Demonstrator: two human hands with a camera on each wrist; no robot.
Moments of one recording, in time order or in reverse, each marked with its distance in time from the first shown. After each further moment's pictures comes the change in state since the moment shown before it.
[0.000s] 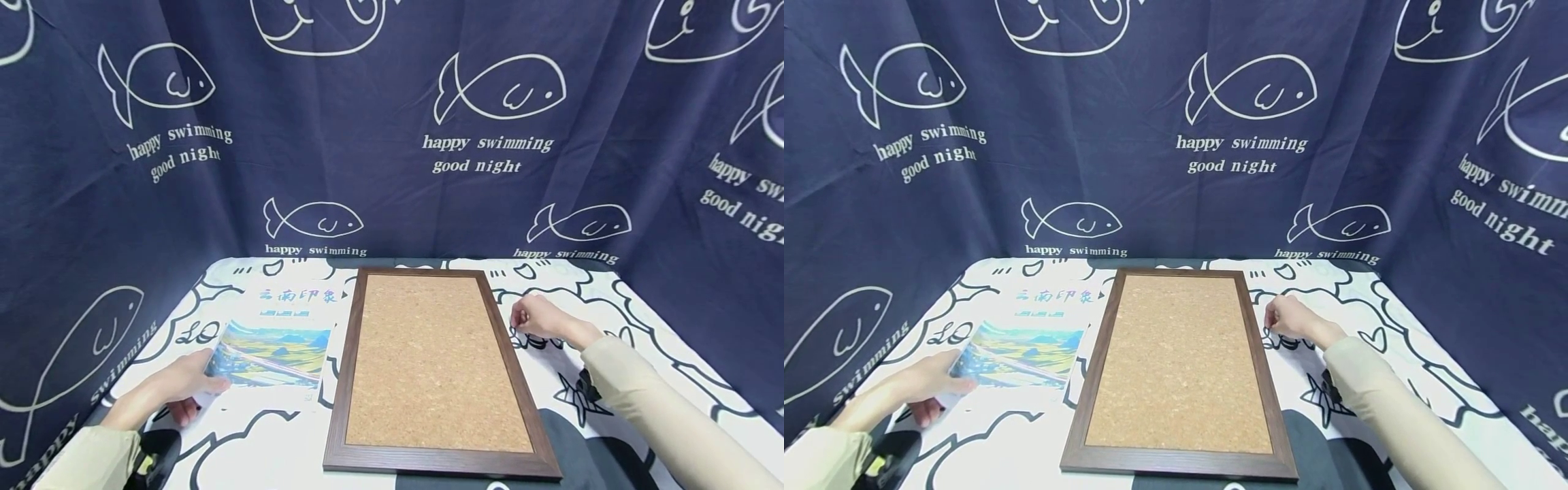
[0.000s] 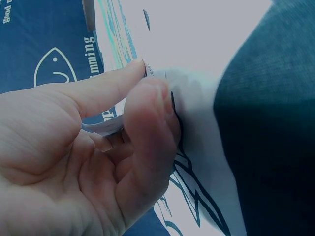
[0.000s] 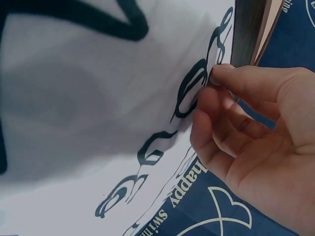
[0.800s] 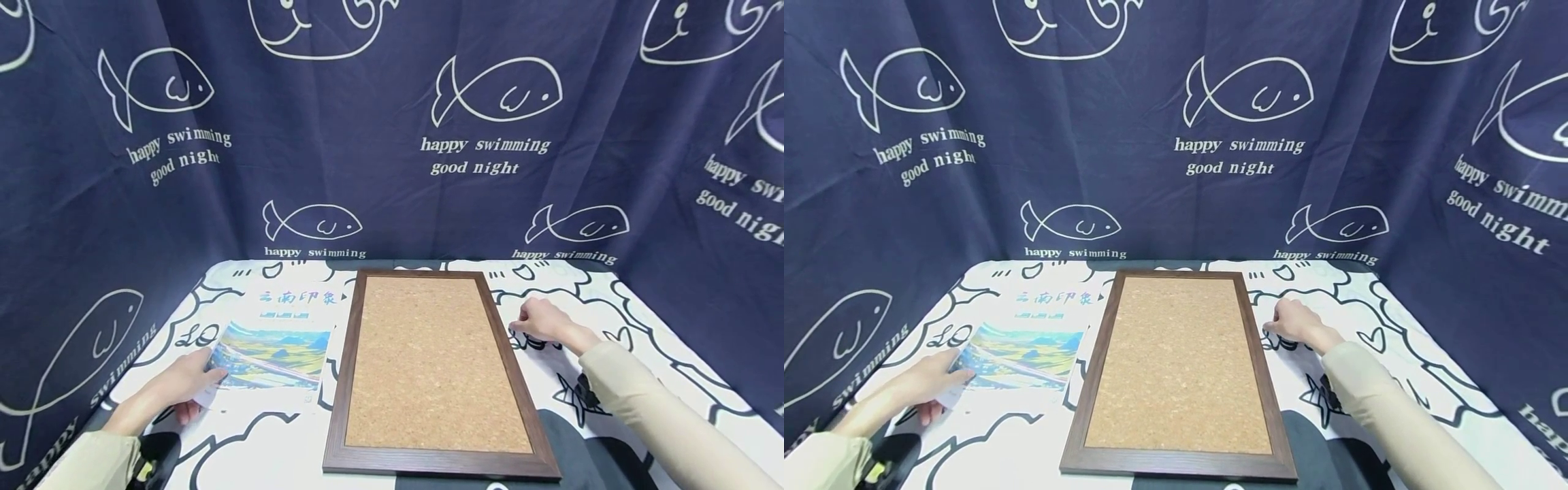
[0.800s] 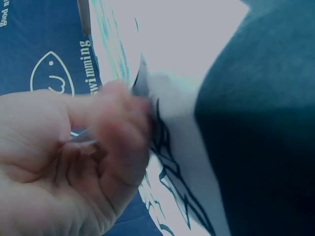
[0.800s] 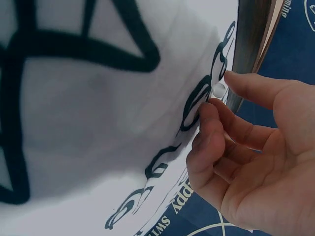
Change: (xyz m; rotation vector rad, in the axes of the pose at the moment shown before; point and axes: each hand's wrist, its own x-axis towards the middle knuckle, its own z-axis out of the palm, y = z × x) left_hand -0.001 -0.002 0.005 0.034 0.128 0.129; right_hand -0.007 -0.005 0.003 0.011 -0.042 0.349
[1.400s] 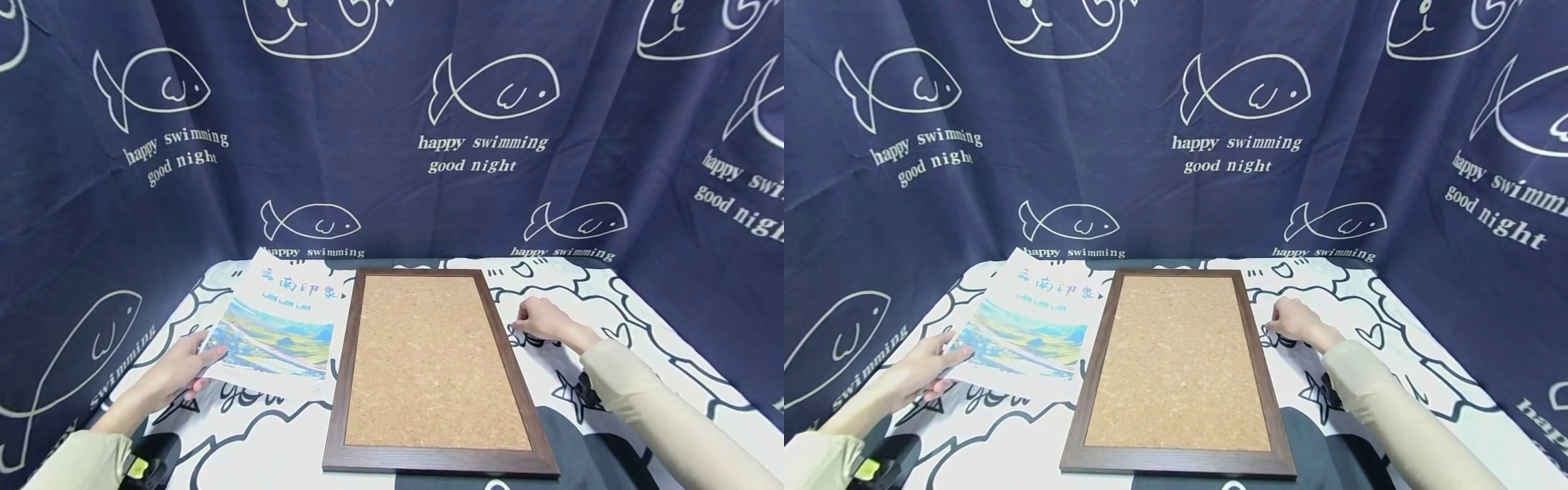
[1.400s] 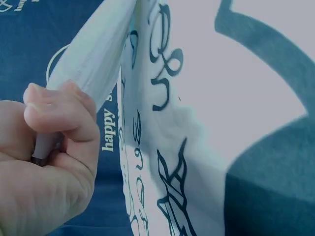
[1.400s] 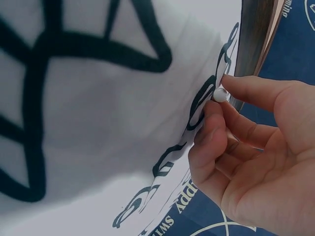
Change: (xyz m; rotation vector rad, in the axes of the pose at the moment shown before) left_hand 0.006 -0.001 -0.012 -0.520 -0.048 0.072; right_hand -0.003 0.000 0.002 0.013 0.000 -0.018
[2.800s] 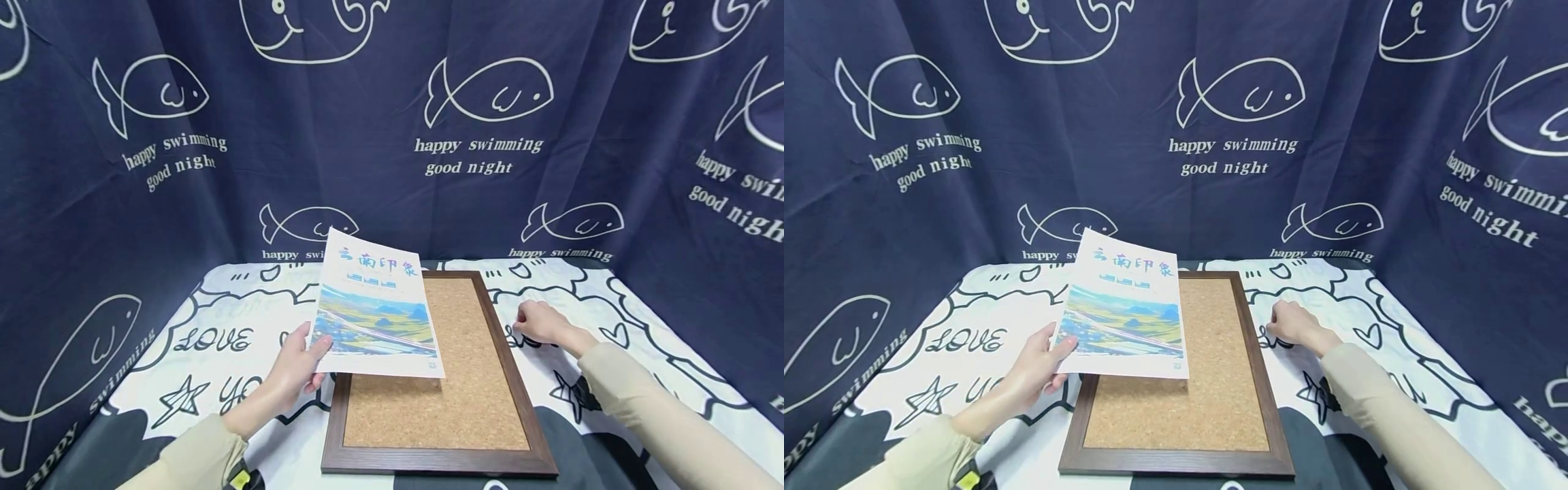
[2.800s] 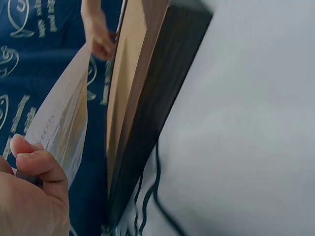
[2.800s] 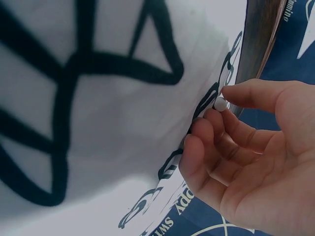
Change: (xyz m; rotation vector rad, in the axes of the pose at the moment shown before) left_hand 0.016 0.083 0.149 -0.337 0.076 0.139; right_hand -0.005 0.001 0.002 -0.043 0.020 0.026
